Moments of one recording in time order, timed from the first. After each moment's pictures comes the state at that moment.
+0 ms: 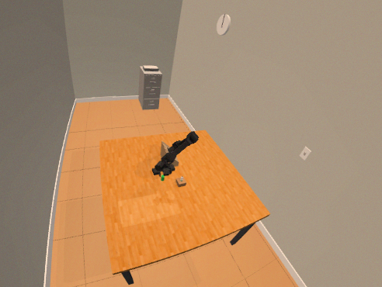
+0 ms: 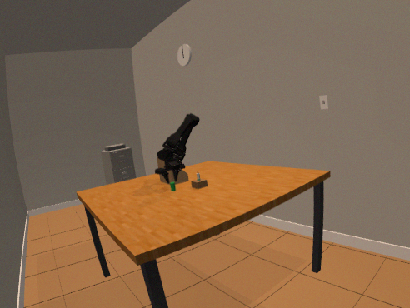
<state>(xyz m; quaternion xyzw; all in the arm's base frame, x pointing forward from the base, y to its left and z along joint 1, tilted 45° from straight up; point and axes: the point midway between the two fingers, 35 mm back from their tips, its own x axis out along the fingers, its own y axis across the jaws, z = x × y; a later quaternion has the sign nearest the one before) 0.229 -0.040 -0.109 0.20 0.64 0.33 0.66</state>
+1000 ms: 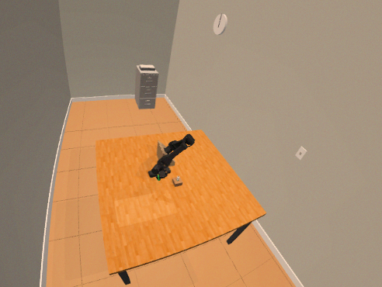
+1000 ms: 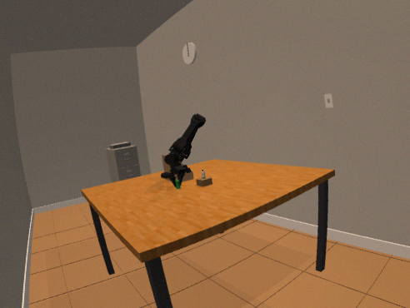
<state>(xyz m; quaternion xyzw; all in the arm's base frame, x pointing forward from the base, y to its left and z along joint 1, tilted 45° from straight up) 0.224 -0.013 -0.136 0.20 0.64 0.33 0.66</state>
